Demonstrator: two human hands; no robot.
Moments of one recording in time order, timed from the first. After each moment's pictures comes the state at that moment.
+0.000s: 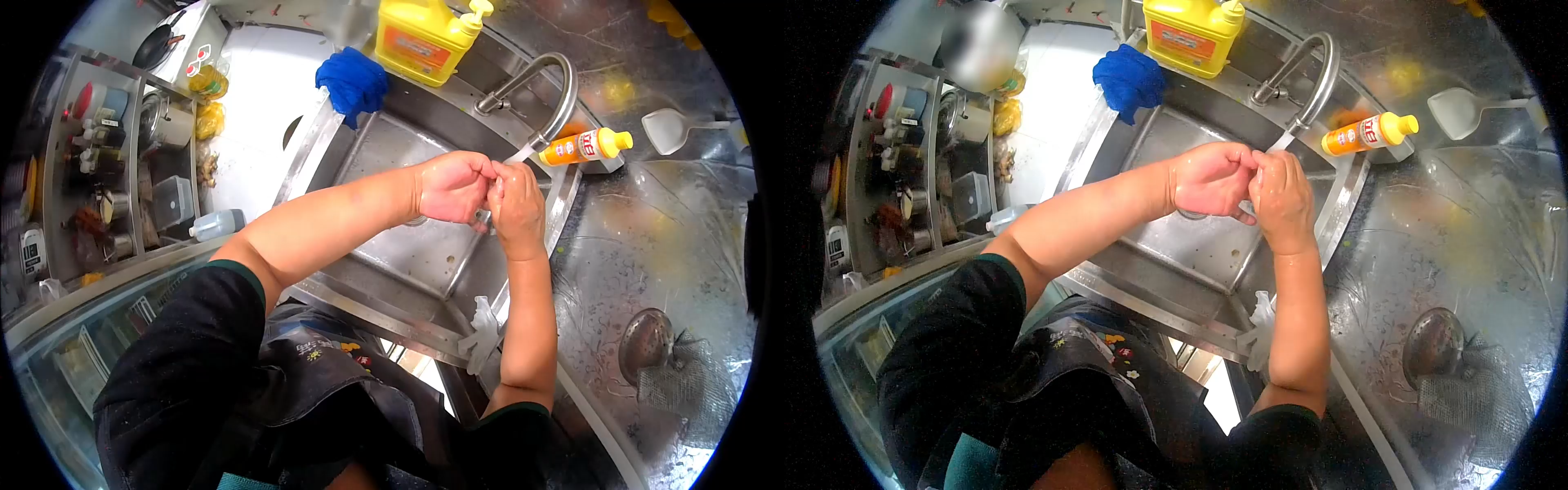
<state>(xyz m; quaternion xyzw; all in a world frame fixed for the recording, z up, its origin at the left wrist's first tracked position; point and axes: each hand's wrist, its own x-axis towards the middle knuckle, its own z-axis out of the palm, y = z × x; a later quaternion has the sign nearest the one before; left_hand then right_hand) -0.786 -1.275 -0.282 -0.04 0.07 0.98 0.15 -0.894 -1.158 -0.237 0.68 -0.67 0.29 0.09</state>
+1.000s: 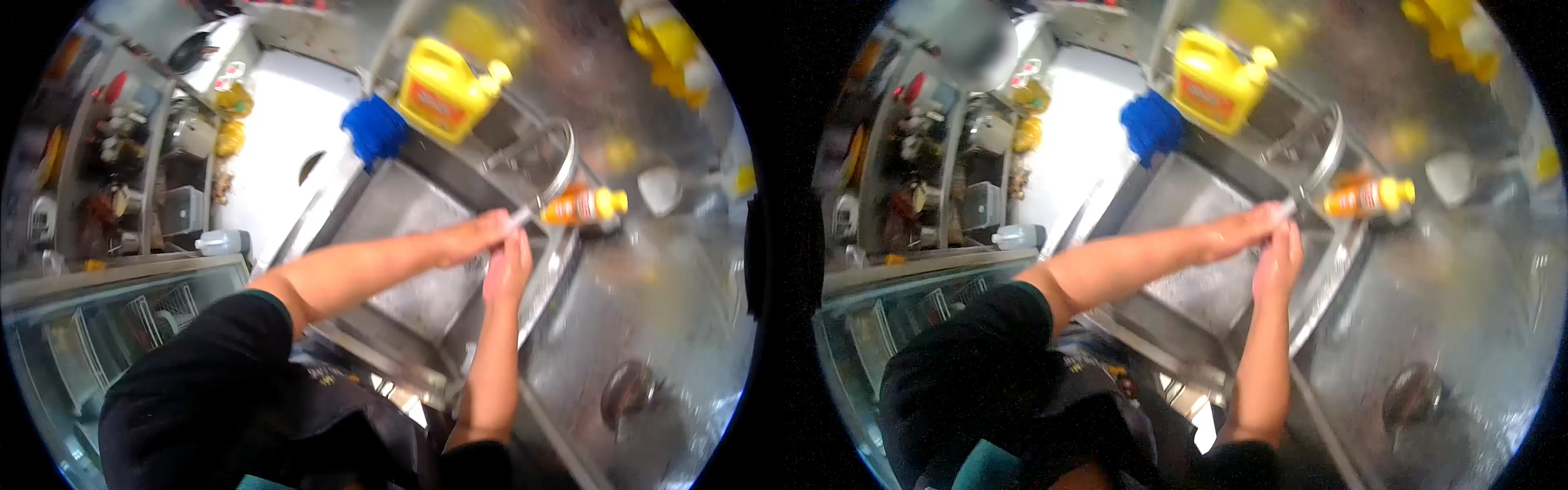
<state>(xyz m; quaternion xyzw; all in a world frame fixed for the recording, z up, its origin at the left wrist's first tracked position) -0.807 -1.245 -0.297 -0.08 0.41 0.90 -0.11 -0.877 -1.155 -0.270 0.18 -0.56 0.73 -0.36</state>
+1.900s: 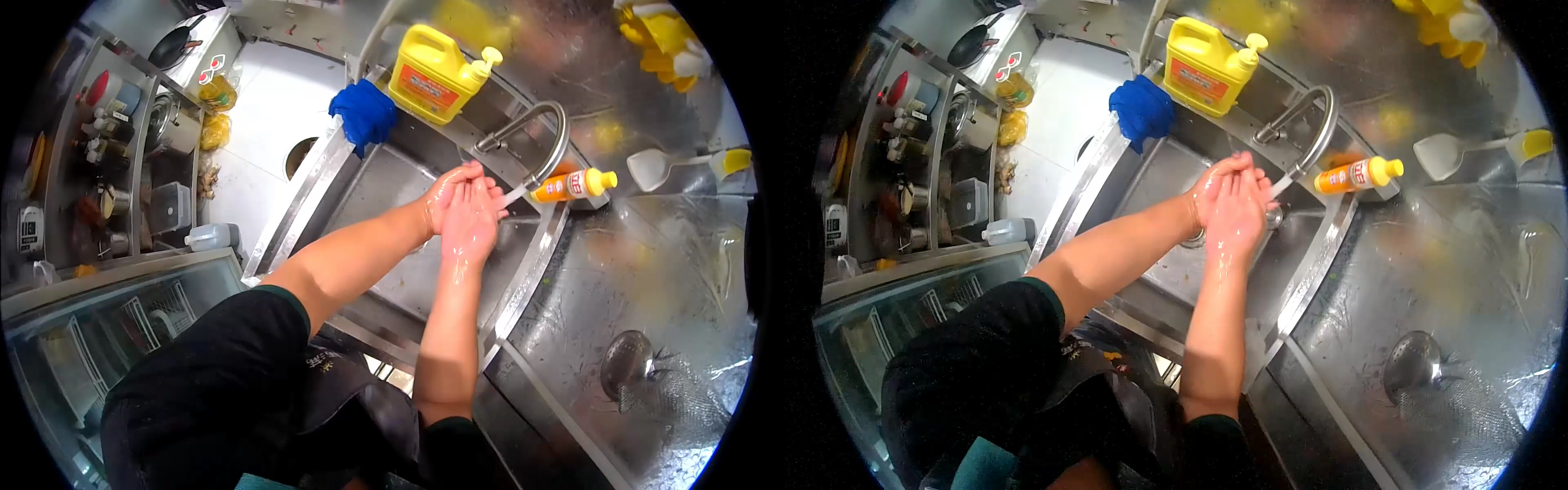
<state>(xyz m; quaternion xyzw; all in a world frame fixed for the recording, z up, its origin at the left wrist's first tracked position) -0.801 -1.270 -0.288 -0.09 0.02 0.99 -0.09 -0.828 -1.218 -0.309 0.07 -0.36 0.86 -0.37</state>
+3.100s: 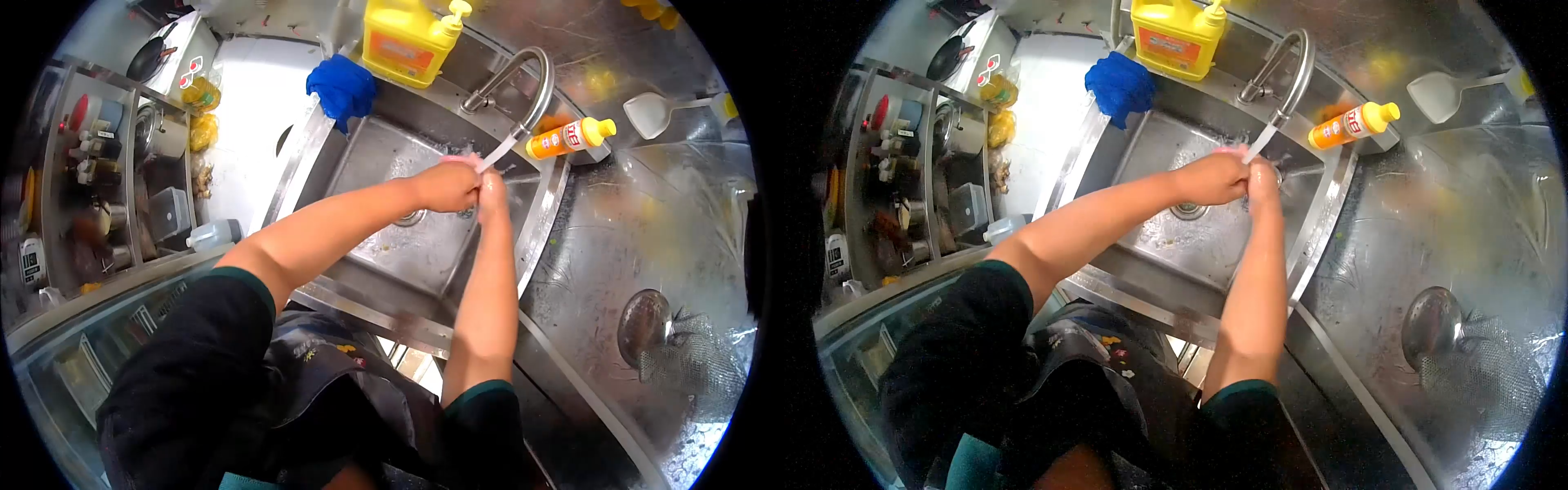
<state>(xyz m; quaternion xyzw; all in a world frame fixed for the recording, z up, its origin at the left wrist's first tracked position) -0.803 -1.259 -0.327 -0.01 0.84 0.52 -0.12 -0.906 -1.178 -0.310 0.17 -0.60 0.56 -0.54</state>
